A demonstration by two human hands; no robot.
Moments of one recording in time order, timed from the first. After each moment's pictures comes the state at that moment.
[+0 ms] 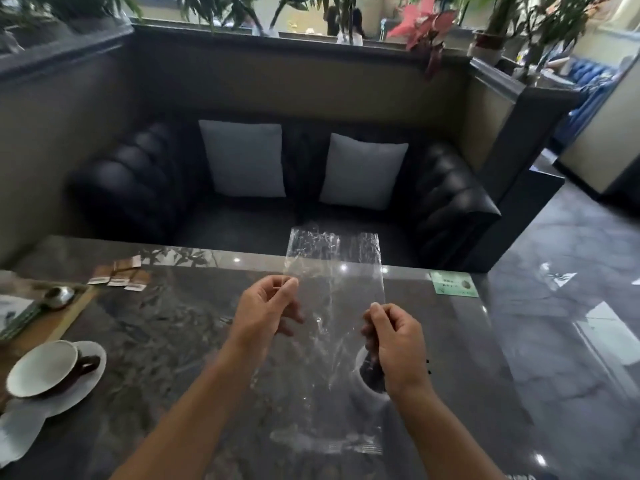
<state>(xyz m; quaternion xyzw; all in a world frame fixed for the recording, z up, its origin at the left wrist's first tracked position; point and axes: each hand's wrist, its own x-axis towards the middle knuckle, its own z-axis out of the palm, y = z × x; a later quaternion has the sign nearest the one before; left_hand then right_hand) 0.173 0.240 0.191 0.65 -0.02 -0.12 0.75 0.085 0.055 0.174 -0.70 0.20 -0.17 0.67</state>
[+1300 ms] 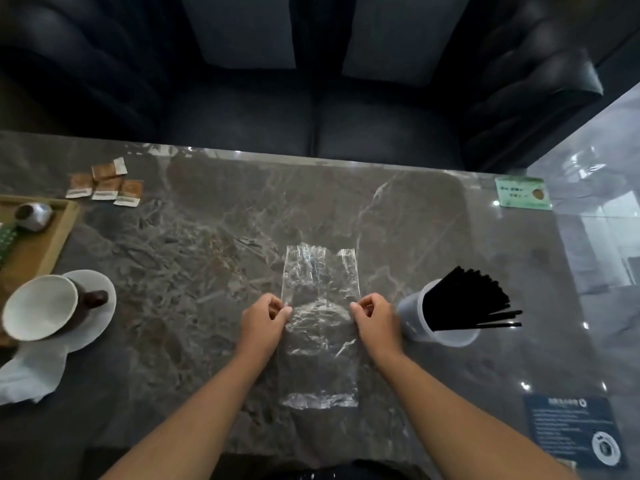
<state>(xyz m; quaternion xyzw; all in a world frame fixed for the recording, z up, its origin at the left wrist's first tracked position) 0.178 0.325 -0.036 0.90 0.08 -0.21 0.38 0.119 0.118 -0.031 -0.84 0.35 0.08 0.41</state>
